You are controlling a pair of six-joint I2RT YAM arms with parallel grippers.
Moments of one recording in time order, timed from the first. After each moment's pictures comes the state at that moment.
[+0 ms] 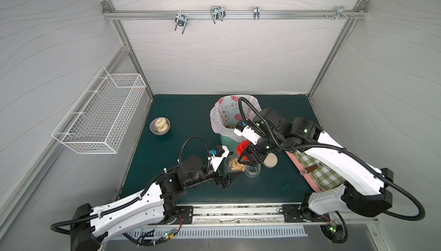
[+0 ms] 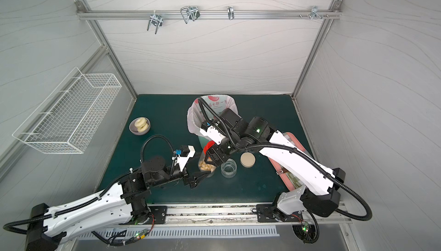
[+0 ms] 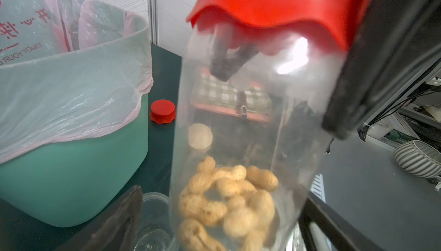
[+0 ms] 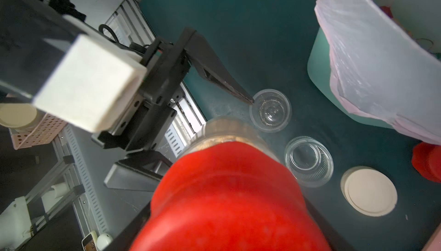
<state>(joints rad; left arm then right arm) -1.00 0.74 0.48 0.06 0.14 -0.19 1.05 1.39 1.69 -1.27 -0.30 0.16</state>
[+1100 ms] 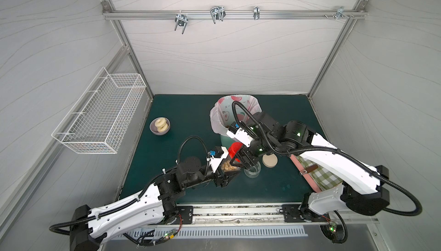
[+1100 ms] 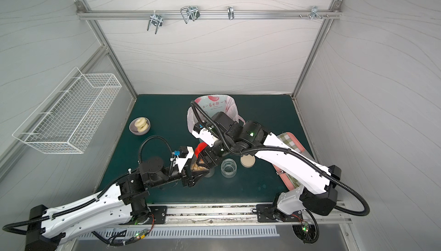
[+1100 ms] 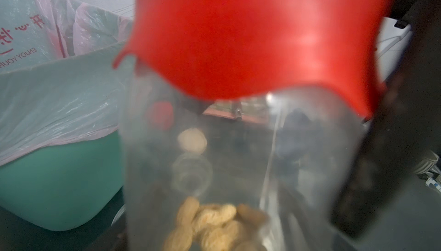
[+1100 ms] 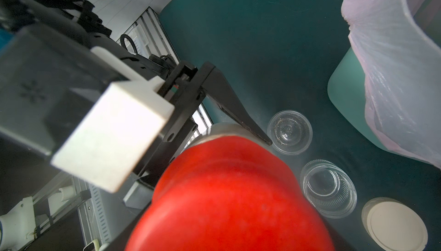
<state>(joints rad) -1.01 0.71 0.48 0.04 0.15 -0.19 1.11 1.41 1.66 -1.16 -0.29 0.19</state>
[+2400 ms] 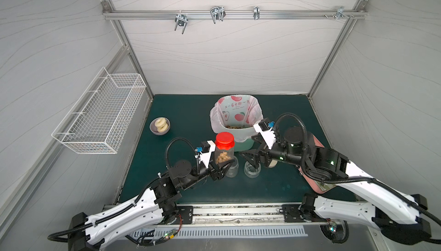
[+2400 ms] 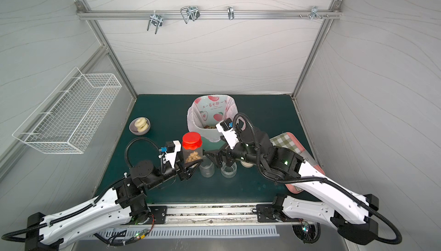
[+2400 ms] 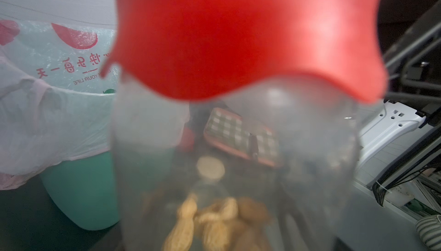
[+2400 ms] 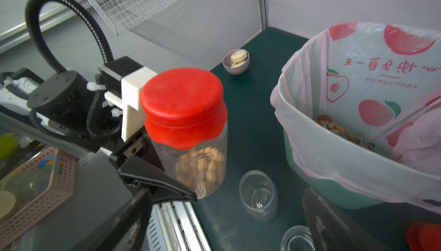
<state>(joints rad) -0.97 0.61 0.40 0.18 0.00 -0.32 1.07 0.95 1.16 -0.56 -0.07 0.26</state>
